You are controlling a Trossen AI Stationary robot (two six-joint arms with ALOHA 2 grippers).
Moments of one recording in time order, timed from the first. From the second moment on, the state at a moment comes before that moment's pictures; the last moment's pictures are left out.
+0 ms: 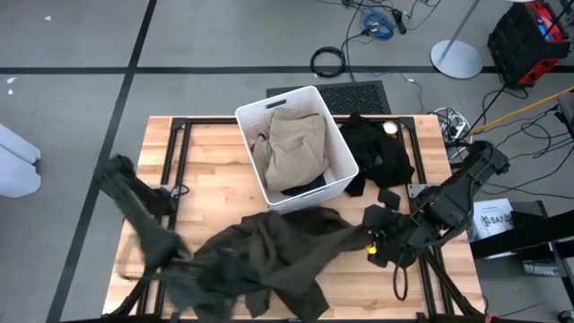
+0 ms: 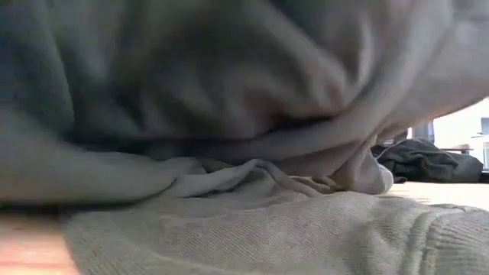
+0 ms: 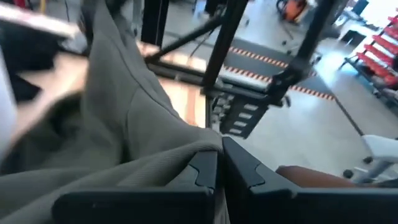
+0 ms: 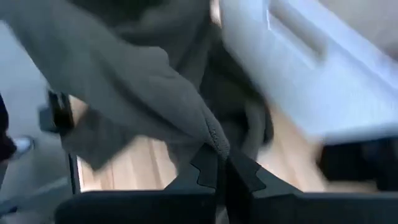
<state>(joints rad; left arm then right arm) -0.83 1.56 1.45 -0.31 -0.65 -0.60 0.71 1.38 1.49 -1.25 0.51 0.95</state>
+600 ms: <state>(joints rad) -1.08 1.15 1.50 0.27 -0.91 0.47 0.65 1.35 1.49 0.47 0.62 -0.91</state>
